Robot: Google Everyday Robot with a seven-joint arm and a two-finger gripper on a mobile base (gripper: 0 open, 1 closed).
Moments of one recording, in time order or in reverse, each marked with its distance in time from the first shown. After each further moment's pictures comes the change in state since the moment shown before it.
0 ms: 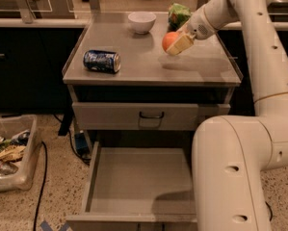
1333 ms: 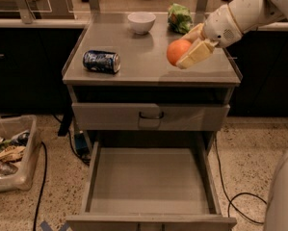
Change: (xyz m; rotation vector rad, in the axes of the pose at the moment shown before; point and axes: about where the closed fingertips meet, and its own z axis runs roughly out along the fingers) arm -0.007 0.114 -0.083 -0.205 -0.099 -0.146
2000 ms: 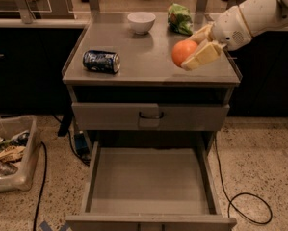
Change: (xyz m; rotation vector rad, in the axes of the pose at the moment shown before) arm 0.002 0.017 -0.016 0.016 -0.032 0.041
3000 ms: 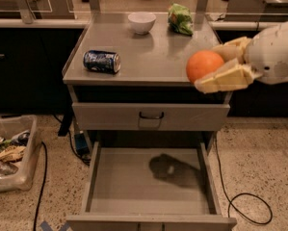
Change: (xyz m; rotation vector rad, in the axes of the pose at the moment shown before) arm -0.026 0.125 -0.062 0.219 -0.119 0.079
